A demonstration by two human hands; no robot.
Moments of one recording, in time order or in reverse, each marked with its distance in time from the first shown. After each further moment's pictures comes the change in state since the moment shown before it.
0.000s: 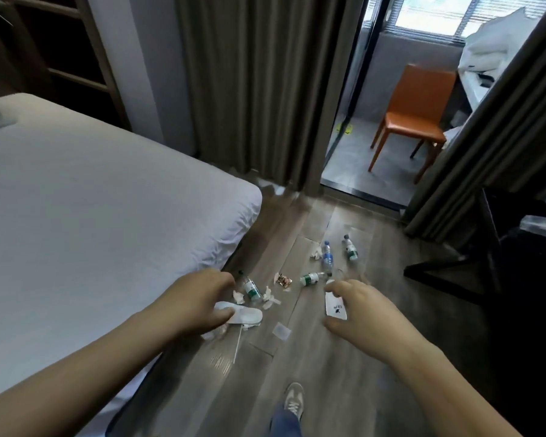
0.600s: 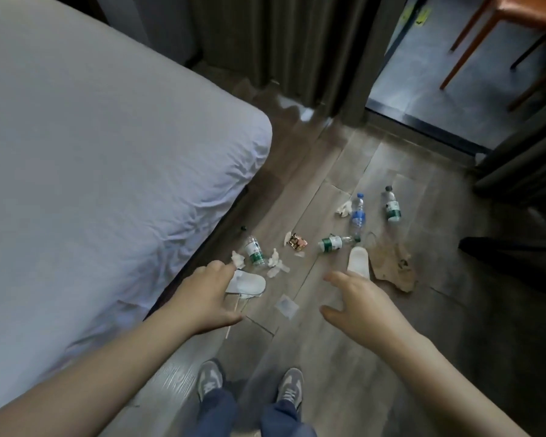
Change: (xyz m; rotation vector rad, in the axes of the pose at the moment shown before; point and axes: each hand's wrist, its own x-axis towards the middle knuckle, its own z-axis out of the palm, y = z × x) left_hand 0.298 -0.077 0.199 -0.147 -0.268 -0.253; right_hand 0.304 0.159 0.142 0.047 -0.298 -0.017
